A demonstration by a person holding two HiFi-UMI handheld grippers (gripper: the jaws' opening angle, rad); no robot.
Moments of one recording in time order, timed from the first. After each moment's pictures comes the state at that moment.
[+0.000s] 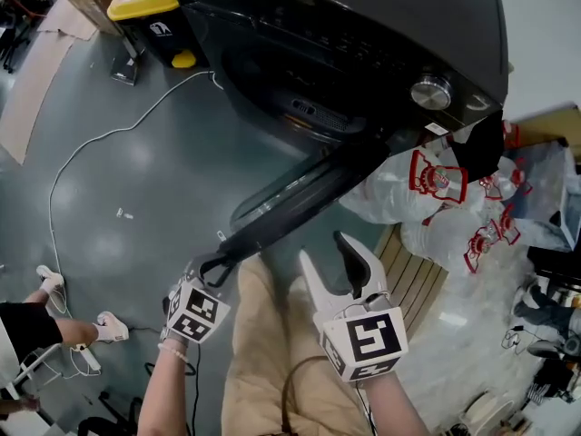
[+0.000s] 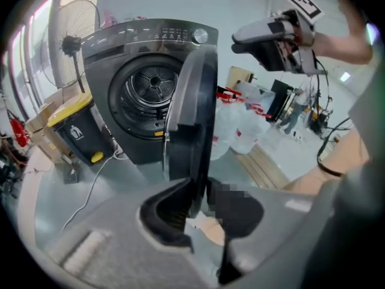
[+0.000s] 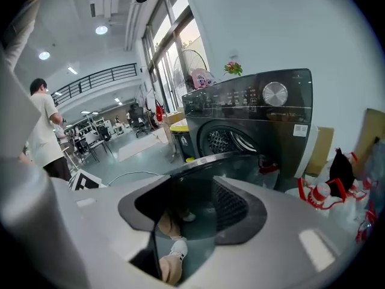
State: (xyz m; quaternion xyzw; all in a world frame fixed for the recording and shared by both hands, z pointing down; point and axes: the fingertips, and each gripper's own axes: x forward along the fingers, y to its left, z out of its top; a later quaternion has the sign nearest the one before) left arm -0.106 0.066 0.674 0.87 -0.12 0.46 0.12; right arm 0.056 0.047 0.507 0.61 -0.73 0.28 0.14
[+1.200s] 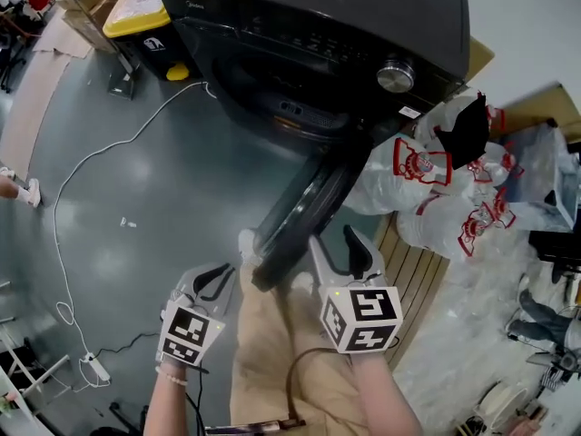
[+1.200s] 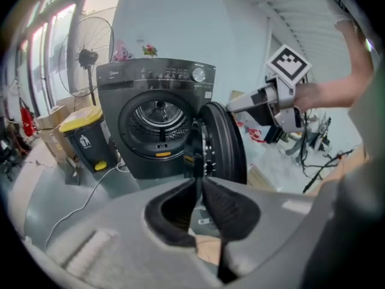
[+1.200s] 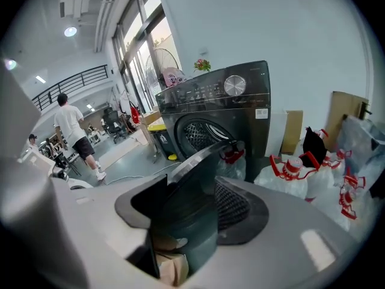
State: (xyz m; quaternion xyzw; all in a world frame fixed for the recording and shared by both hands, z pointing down) left arm -0.088 0.088 0.566 0.90 -0.16 0.38 0.13; right arm 0.092 0.087 0.519 0.68 -0.64 0.34 0.12
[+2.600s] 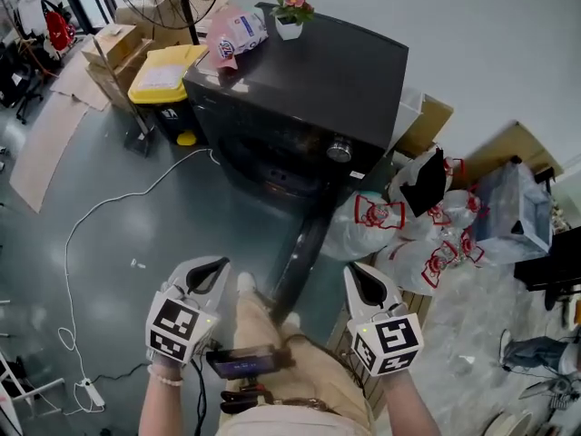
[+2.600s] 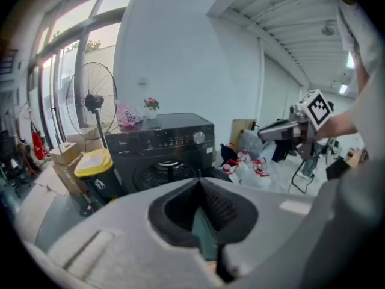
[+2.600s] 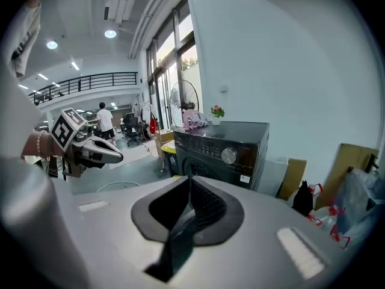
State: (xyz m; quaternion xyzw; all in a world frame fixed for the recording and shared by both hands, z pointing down) left arm -0.031 0.059 0.342 0.93 -0.20 0.29 0.06; right arm 0.152 0.150 0.331 0.66 -0.71 0.20 0.13
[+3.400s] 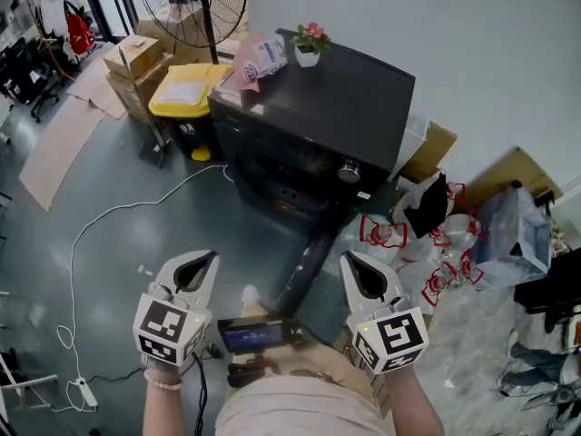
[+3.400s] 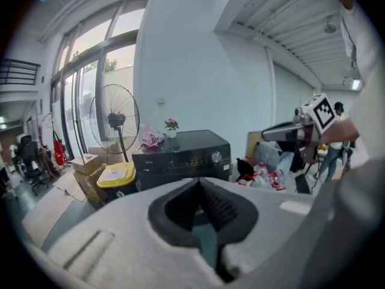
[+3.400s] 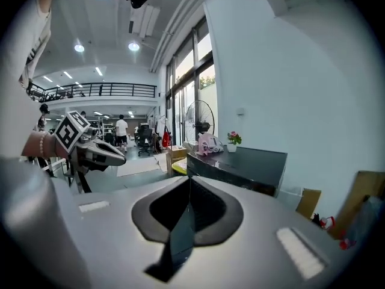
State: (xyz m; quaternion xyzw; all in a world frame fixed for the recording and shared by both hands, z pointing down) left arm -0.071 0.044 0.263 0.93 -0.28 0.24 0.03; right arm 0.119 0.120 0.248 0.63 -0.77 0.10 0.10
